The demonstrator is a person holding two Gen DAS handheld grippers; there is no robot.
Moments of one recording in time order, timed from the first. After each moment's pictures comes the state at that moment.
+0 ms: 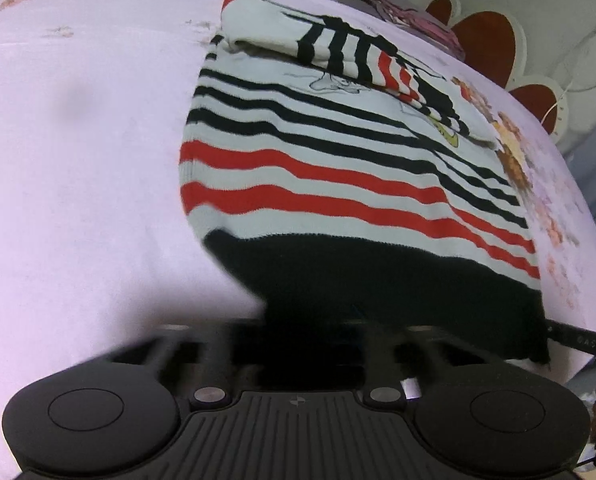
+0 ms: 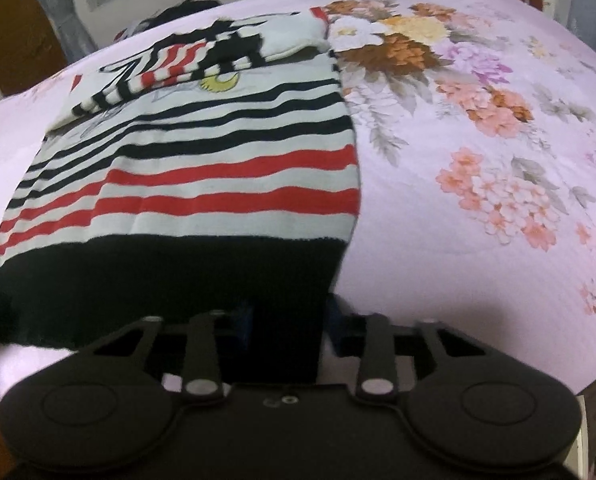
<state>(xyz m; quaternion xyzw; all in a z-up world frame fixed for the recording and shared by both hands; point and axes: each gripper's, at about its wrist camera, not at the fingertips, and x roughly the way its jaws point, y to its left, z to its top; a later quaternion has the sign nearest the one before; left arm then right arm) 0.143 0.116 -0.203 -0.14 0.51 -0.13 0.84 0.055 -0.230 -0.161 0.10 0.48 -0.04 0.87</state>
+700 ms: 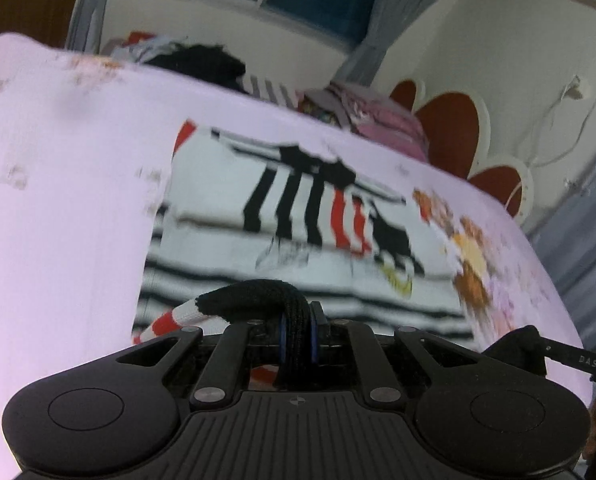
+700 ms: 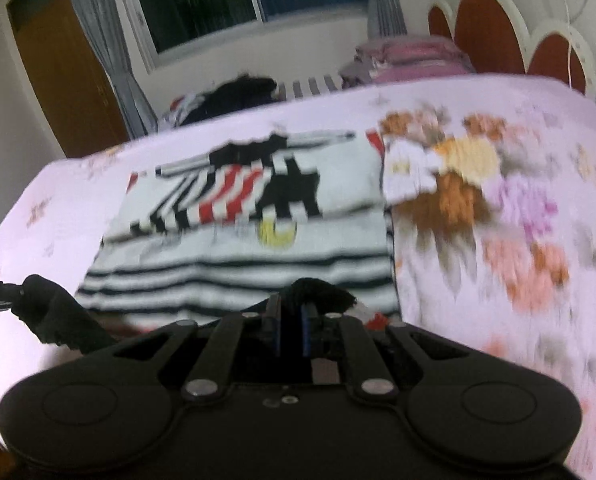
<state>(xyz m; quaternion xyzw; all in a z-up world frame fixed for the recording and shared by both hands) 0.228 0.111 -0.117 -0.16 0.37 -0.15 0.90 0.127 -0.251 -0.068 0.10 0.36 0.02 0.93</state>
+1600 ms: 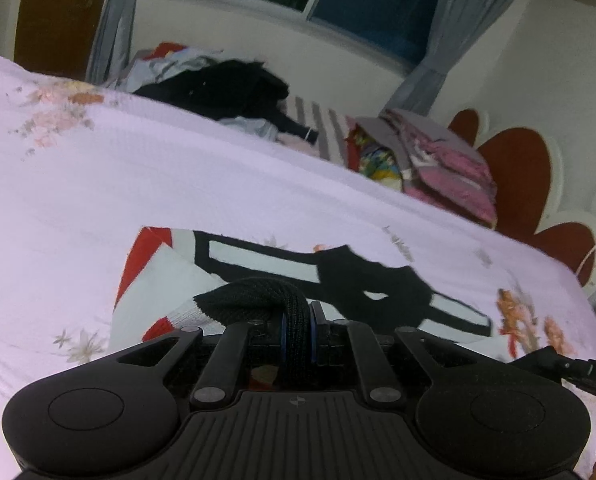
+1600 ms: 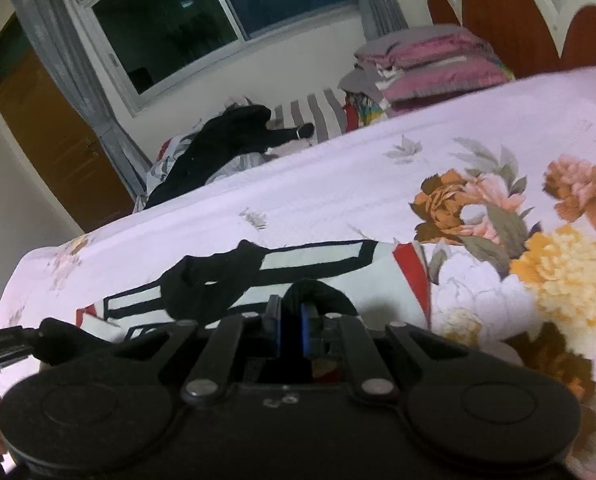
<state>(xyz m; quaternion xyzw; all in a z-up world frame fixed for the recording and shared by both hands) 0.472 0.057 -0.138 -0.17 0.37 -0.06 0.91 0.386 -0.318 -0.103 0.19 0.36 0.03 0.91</state>
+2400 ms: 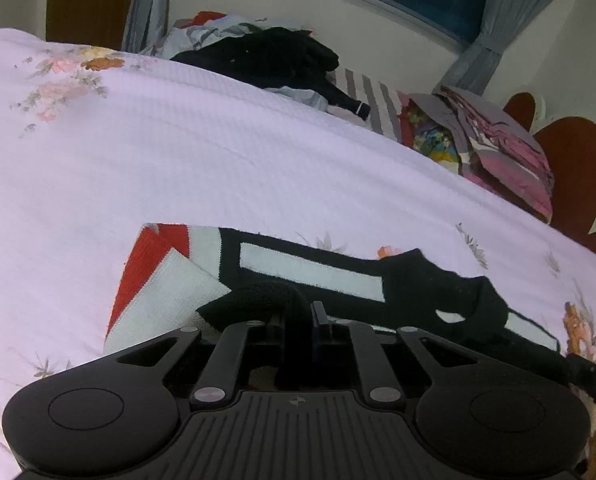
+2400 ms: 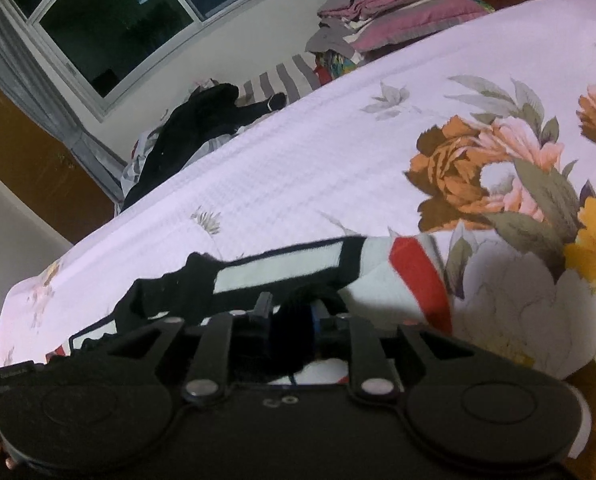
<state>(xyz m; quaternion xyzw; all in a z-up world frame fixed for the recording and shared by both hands) 0.534 0.056 -0.176 -0.16 0.42 0.00 0.89 0.449 -0.342 -0.149 0.25 0.37 0.00 0.89</state>
